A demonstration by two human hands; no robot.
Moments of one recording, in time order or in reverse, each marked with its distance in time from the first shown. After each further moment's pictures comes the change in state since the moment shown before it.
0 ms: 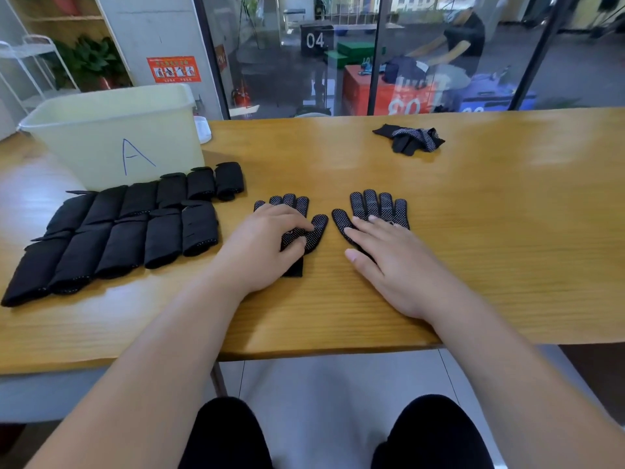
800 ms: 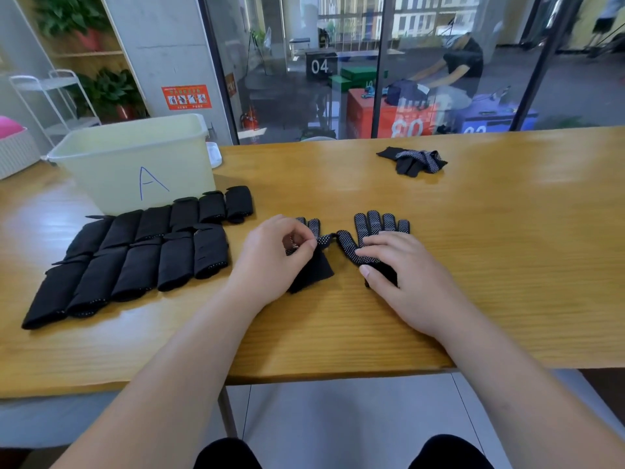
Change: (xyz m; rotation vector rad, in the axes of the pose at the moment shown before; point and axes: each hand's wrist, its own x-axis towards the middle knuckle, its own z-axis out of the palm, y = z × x) left_hand 0.003 0.023 -0.010 -0.270 0.200 -0.188; right_hand -0.006 0.004 -0.006 0.196 0.252 -0.041
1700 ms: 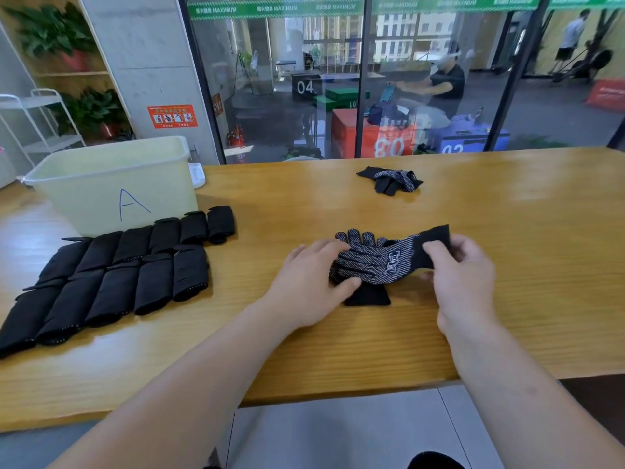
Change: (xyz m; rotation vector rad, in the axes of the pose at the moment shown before) left_hand 0.021 0.029 0.067 0.282 -0.256 0.181; right_hand 0.004 0.037 -0.028 0.954 0.807 0.668
